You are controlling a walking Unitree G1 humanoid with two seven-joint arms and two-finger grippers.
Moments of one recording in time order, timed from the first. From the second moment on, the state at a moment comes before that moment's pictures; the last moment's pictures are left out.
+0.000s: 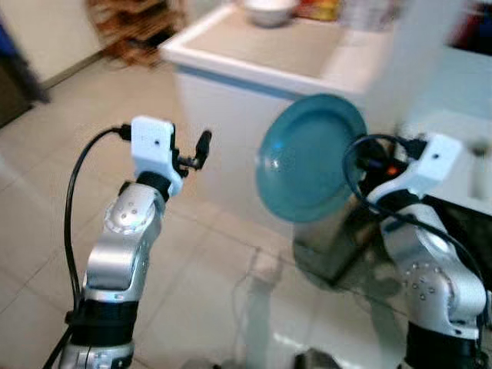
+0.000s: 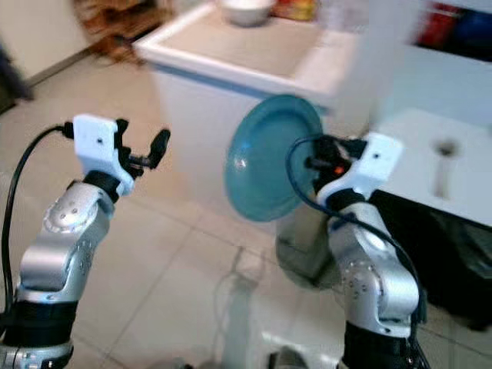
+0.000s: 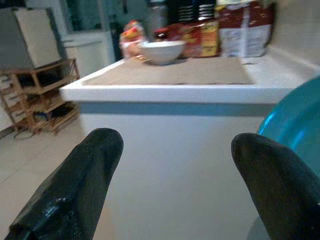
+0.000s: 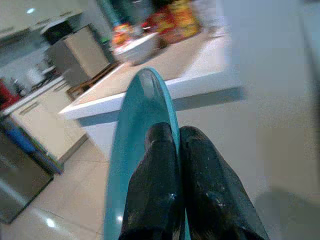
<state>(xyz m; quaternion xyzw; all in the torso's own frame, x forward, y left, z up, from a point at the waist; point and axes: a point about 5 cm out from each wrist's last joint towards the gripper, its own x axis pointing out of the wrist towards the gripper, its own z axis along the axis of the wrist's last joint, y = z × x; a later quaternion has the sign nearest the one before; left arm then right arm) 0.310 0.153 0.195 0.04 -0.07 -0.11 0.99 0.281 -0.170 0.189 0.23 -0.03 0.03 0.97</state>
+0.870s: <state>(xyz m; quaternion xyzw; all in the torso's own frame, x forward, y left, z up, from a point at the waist) 0.313 0.155 0.196 0.05 -0.07 -0.12 0.99 0.281 -0.208 0.205 0.41 -0.09 -0.04 0.91</state>
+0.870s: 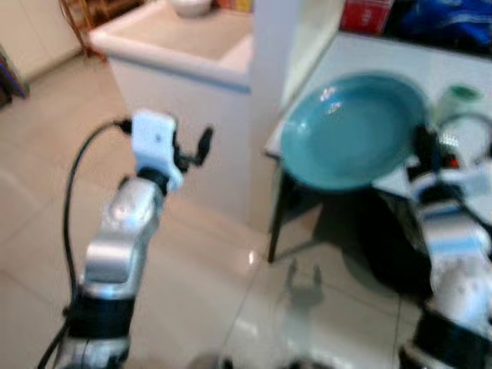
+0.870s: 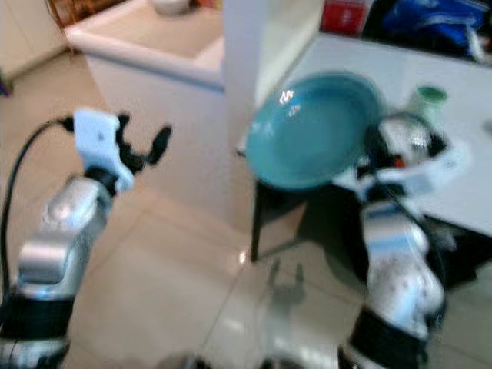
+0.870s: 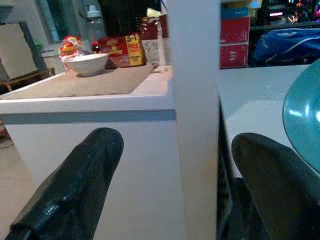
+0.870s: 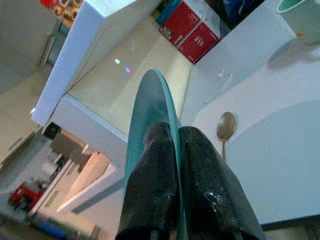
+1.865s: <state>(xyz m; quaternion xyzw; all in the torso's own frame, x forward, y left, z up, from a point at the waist) 0.309 0.148 0.197 0.07 -0.07 -0.15 0.98 0.283 -0.192 0.185 0.43 -0.03 -0.03 0.90</state>
